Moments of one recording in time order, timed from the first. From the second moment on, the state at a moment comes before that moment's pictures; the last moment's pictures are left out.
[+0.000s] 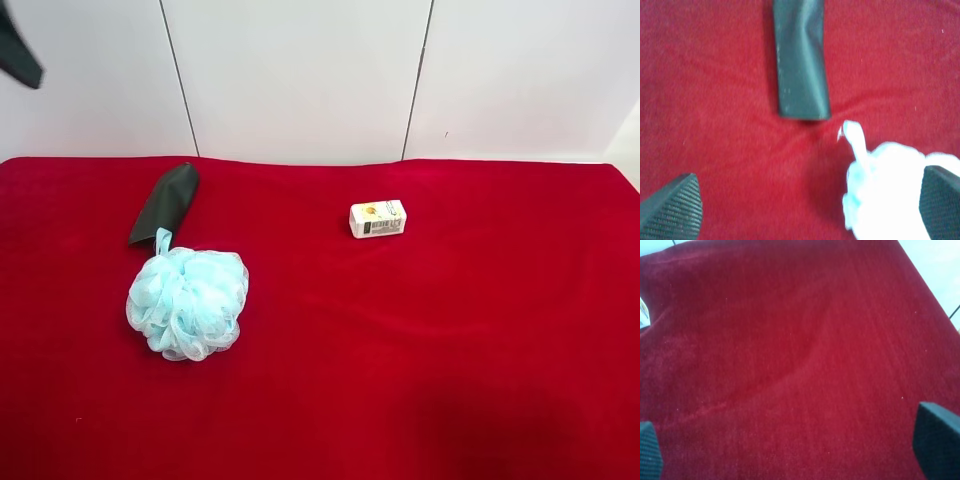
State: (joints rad) left arm -0.04 1.25 -1.30 -0.11 1.08 0.04; right arm -0.06 0.00 -0.48 -0.08 1.06 0.09
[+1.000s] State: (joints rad) left arm -0.04 0.41 -0.69 -0.10 1.19 0.02; right arm -0.06 0.00 -0.48 -0.08 1.06 0.09
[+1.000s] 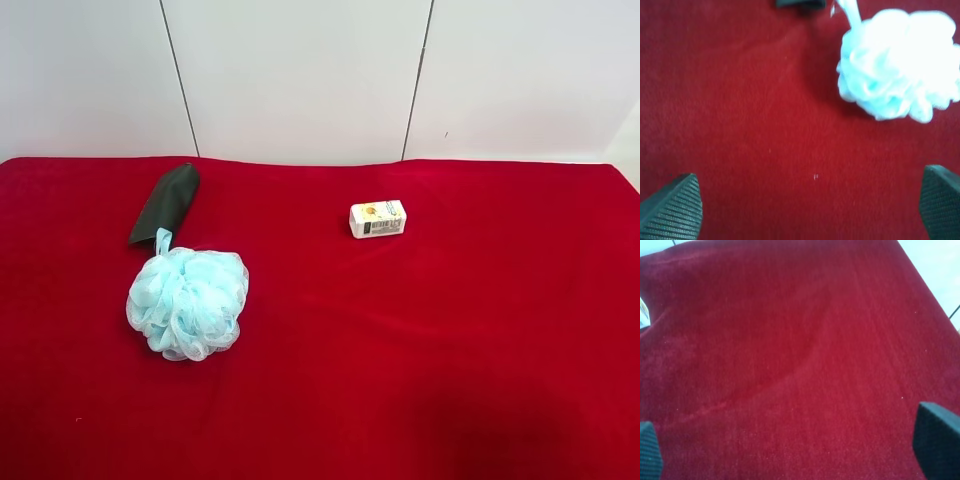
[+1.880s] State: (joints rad) left arm -0.02 0.00 -0.51 -0.05 1.06 0.02; right arm -0.06 0.00 -0.48 -0.08 1.06 0.09
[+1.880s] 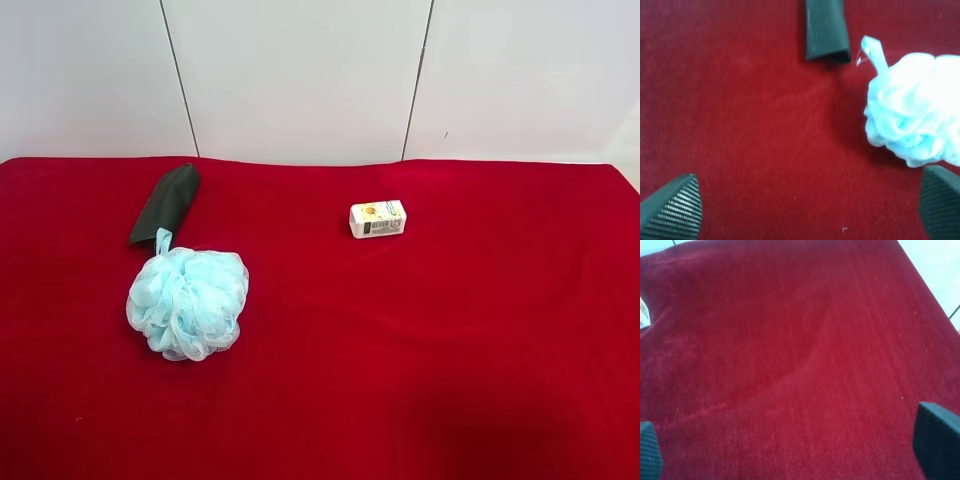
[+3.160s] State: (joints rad) left arm -0.02 0.00 -0.51 -0.05 1.06 0.02; right arm -0.06 0.00 -0.48 -0.08 1.06 0.09
